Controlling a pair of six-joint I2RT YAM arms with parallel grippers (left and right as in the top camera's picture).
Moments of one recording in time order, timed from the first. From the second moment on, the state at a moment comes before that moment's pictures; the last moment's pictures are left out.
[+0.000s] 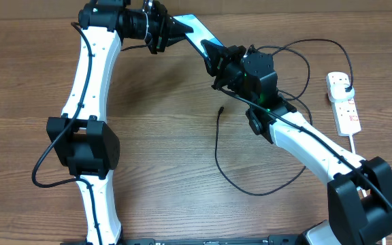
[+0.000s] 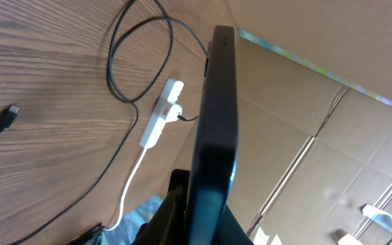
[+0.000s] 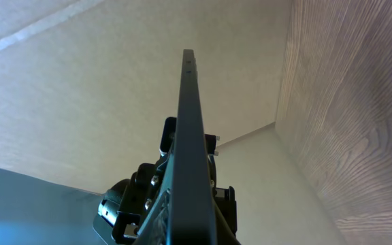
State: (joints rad) left arm -0.12 2.25 2.29 -0.98 1.01 -1.09; right arm 0.46 1.69 1.08 0.48 -0.19 1.96
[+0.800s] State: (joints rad) left arm -0.12 2.25 2.29 -0.98 0.96 -0.92; right arm 0.47 1.69 1.08 0.42 -0.22 1.90
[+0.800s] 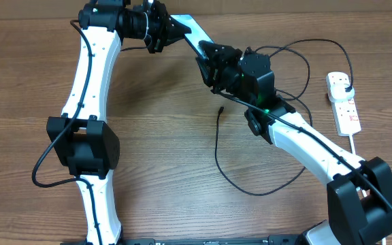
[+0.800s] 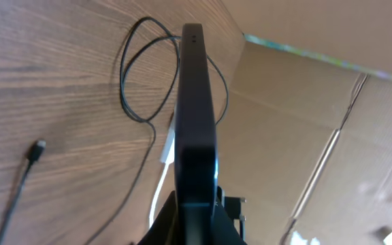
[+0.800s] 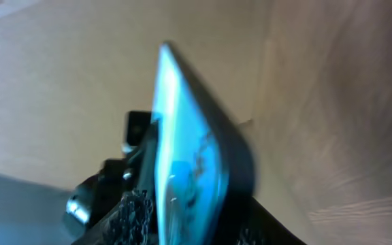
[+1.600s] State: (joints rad) left arm 0.04 2.25 2.29 -1.39 0.96 -0.24; right arm 0.46 1.68 1.09 -0.04 -0.47 1.07
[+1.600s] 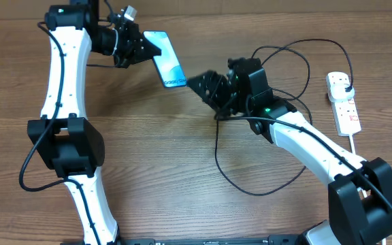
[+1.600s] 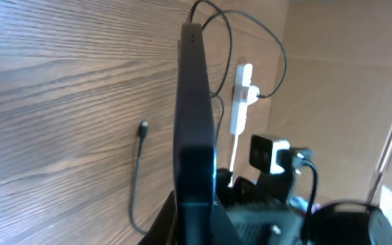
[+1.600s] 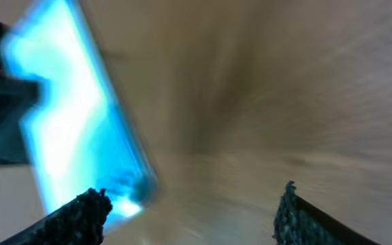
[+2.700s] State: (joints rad) left arm 0.13 2.25 2.29 -1.38 1.19 -0.13; right arm 0.35 1.80 1.49 -0.77 -0.32 0.53
